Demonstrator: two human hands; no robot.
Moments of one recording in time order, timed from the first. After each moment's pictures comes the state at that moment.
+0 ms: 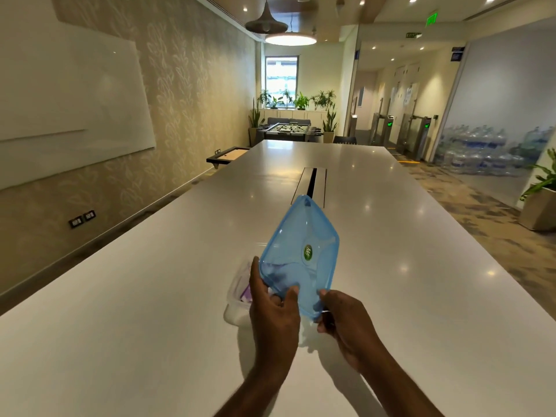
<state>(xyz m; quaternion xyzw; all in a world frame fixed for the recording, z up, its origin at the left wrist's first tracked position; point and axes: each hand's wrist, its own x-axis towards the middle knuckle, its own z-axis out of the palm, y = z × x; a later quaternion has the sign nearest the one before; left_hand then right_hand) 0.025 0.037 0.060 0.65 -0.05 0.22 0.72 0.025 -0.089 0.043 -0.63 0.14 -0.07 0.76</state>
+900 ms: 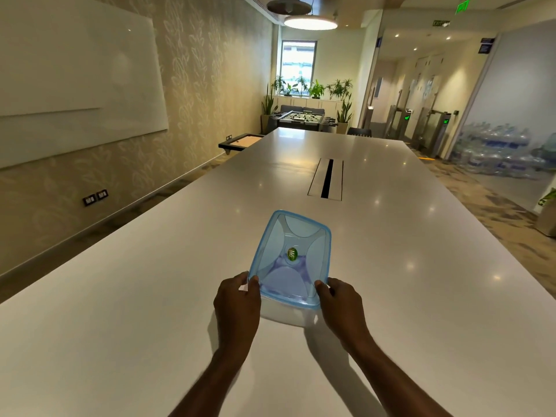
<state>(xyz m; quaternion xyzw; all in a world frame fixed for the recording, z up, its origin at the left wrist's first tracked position) 0.069 0.130 0.027 0.80 0.10 0.21 0.55 0.059 -0.048 0.033 -0.88 0.11 -0.18 0.42</state>
